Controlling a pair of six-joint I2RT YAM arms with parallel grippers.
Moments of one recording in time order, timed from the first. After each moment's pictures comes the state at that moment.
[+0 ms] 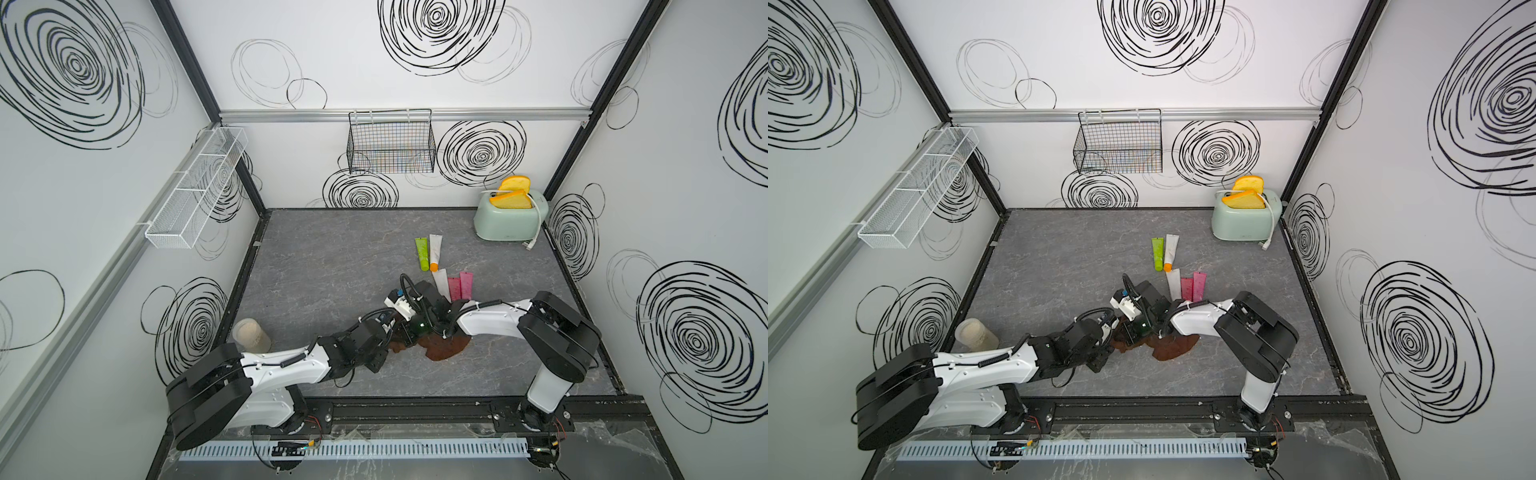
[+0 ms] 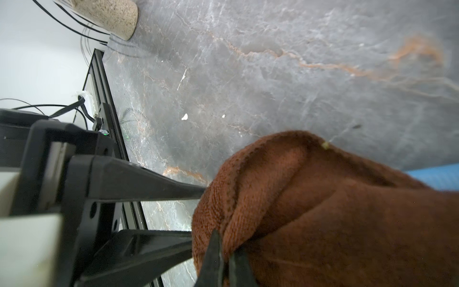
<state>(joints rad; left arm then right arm) -0.93 1.24 0.41 -0.10 -0.09 -0.30 0.85 1.74 0.84 0.01 -0.55 0.38</state>
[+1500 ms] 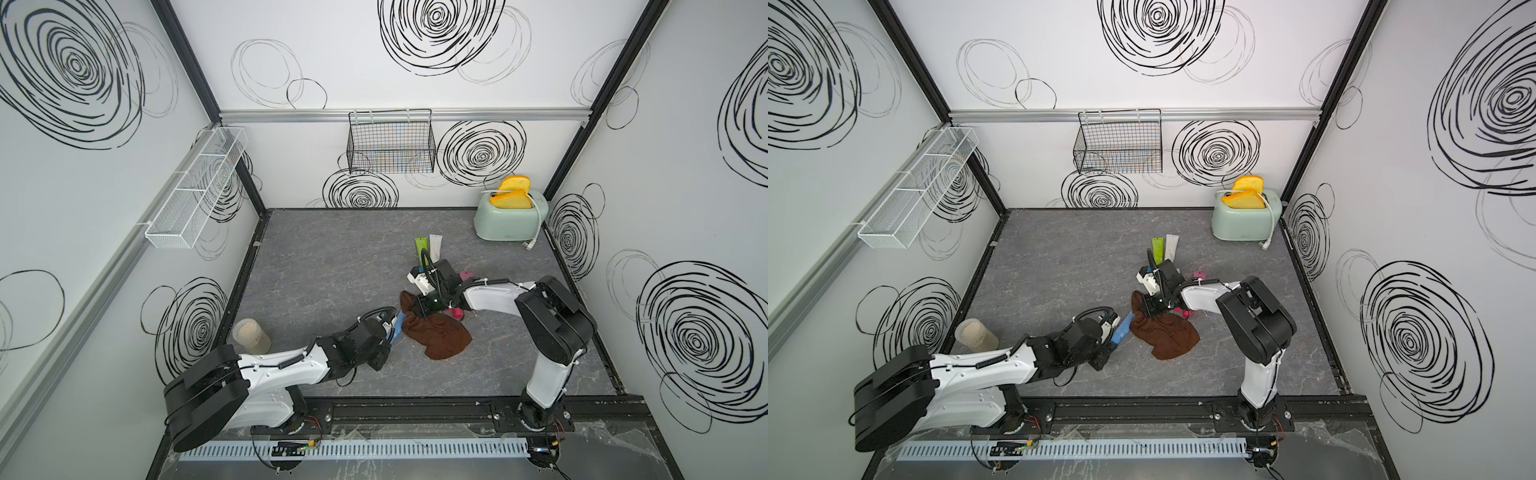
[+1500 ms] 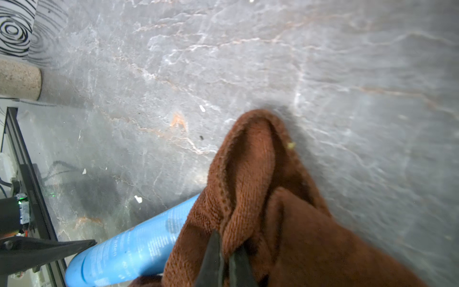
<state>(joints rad) -0.94 1.23 0.41 -0.07 -0.09 -0.30 0.67 1.82 0.95 -0.14 -0.43 0.27</state>
